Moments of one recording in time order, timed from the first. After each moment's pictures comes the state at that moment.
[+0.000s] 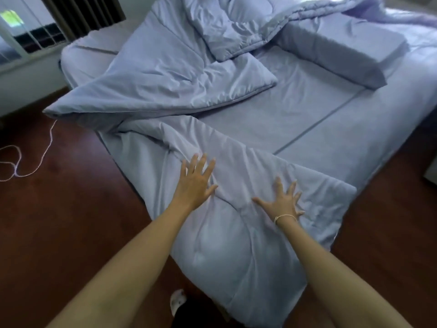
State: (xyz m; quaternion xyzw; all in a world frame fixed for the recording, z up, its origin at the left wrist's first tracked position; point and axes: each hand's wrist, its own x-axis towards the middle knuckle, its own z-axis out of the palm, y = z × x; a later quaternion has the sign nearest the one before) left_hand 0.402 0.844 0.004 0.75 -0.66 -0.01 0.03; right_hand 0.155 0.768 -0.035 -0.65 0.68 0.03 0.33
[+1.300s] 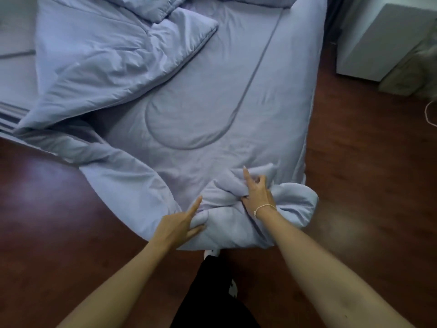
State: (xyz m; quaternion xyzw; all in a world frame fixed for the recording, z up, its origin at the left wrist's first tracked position) left_hand 0.594 1.145 -0.057 0.52 -0.85 -0.12 0.00; right_hand 0.328 1.098 -0.059 -0.61 0.74 -0.01 0.28
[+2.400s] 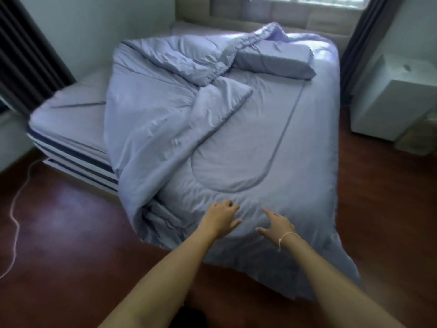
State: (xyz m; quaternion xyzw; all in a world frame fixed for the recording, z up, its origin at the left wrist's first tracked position) left_hand 0.609 1.034 0.030 0.50 -0.85 -0.16 -0.03; right_hand 0.398 1.059 0.005 -0.63 0.71 0.07 0.31
